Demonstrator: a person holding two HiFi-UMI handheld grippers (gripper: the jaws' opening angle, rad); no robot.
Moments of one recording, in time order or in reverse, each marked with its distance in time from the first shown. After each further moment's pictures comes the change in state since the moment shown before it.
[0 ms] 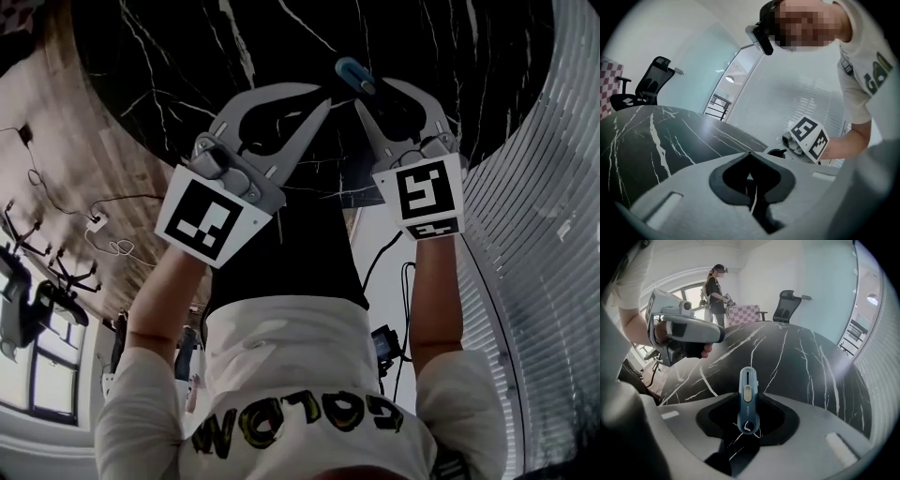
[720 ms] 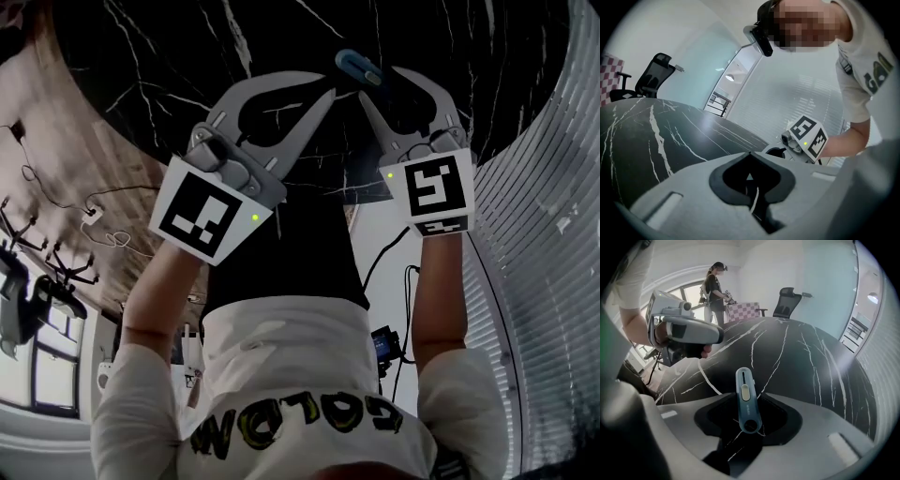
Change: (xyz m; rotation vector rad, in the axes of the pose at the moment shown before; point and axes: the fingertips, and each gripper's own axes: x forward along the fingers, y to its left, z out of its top) left arm 0.002 0.004 -0.021 -0.026 0.019 -0.017; right arm 0.011 0.003 -0.014 0.013 0.027 0.008
